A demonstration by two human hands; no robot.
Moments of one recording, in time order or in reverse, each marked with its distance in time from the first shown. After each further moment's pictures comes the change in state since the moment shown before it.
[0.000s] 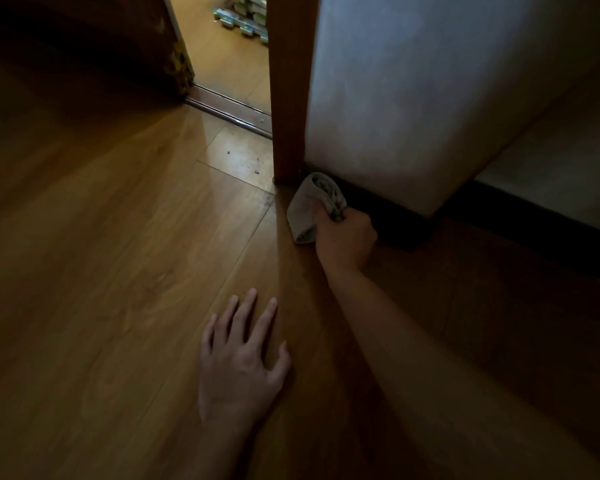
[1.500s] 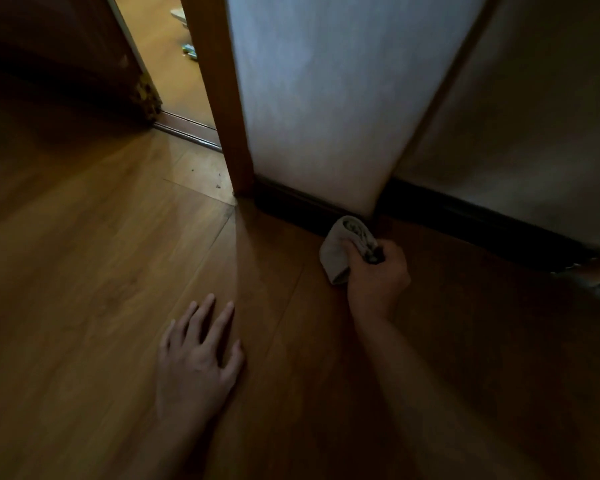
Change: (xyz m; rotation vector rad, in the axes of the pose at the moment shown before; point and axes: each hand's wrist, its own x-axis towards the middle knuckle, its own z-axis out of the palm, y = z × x) left_hand -0.005 0.004 0.005 -0.012 0.041 -0.019; right_hand 0.003 0.078 -0.102 0.133 0.255 -0.114
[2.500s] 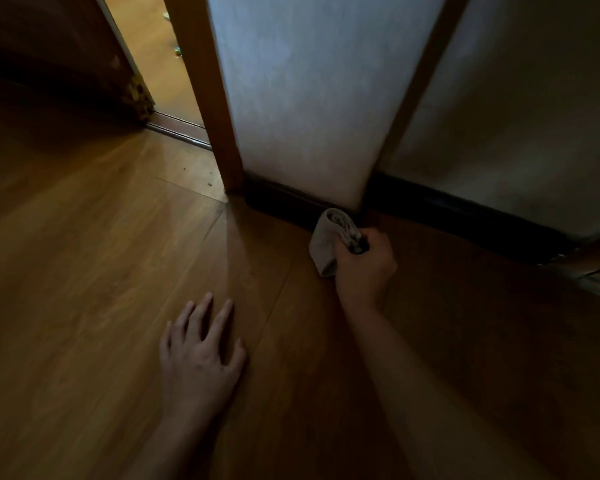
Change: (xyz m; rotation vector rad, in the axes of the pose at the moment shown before) left_hand -0.008 0.022 -0.003 -0.034 -0.064 -0.063; right_hand 0.002 -0.006 -0.007 -0.079 -0.022 -0.109
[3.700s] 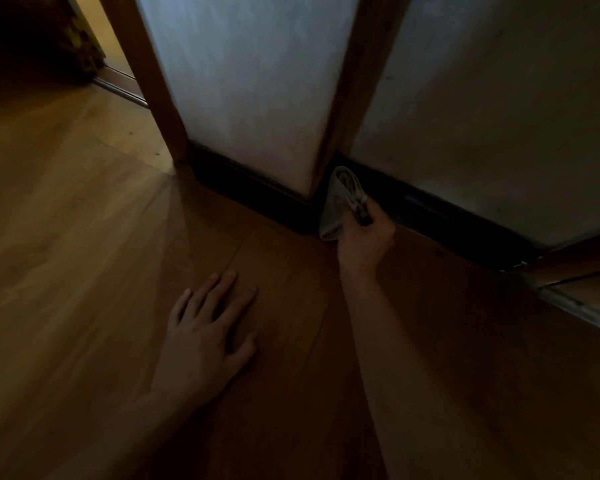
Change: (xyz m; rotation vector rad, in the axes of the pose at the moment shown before) left_hand 0.010 0.082 0.034 -0.069 -0.041 0.301; right_hand 0.080 0.041 -0.022 0.280 -0.023 0.081
